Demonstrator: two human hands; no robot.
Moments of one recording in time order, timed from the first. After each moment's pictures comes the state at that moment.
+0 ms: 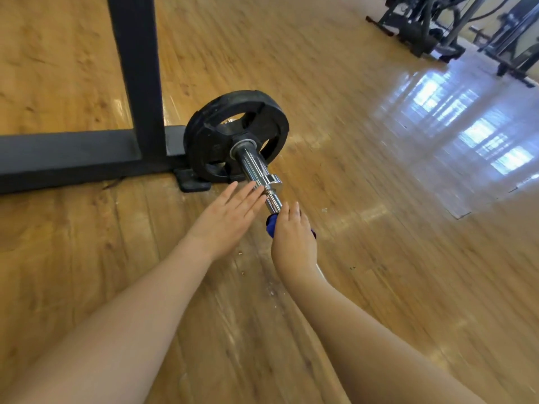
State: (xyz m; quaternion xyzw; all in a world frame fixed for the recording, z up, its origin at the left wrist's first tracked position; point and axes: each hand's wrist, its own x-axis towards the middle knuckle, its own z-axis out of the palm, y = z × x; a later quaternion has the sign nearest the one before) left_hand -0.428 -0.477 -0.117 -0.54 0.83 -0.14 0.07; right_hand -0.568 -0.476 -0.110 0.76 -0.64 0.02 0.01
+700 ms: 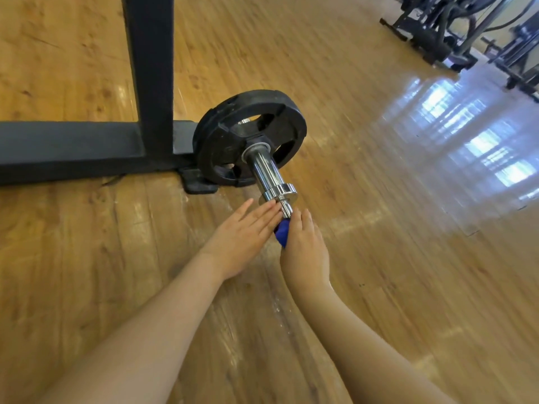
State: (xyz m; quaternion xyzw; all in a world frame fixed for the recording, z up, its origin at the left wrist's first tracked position) left_hand -0.432 -0.489 -0.143 -0.52 0.85 -0.08 0.04; right_hand -0.559 -0.492 -0.115 0.76 -0.65 0.02 0.00
